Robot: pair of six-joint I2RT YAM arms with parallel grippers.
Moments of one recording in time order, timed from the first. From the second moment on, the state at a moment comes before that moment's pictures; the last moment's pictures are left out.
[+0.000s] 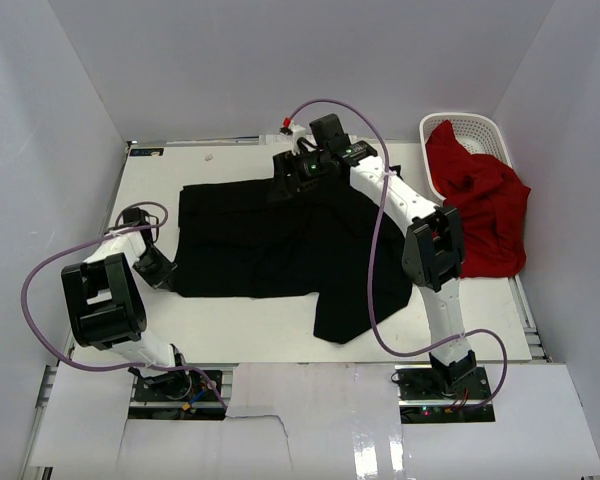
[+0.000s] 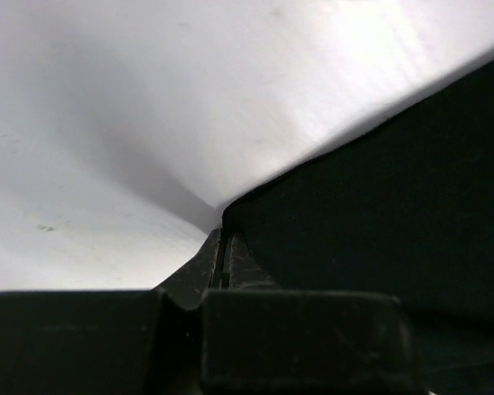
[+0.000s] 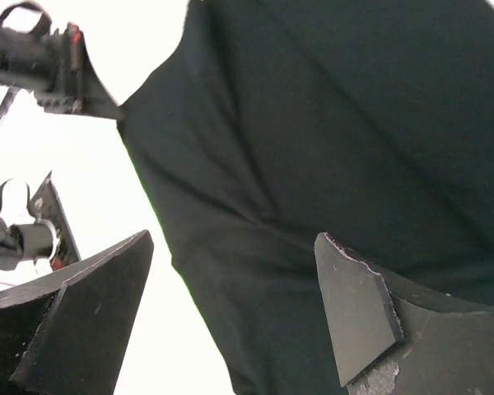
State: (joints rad) left arm 0.26 1.59 0.91 -0.72 -0.06 -0.52; right arm 0.59 2.16 2.03 -0.58 -0.69 0.13
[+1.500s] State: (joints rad) left arm 0.46 1.26 0.95 -0.87 -0.04 -0.62; right arm 0.52 2.32 2.17 -0.62 -0.59 0.13
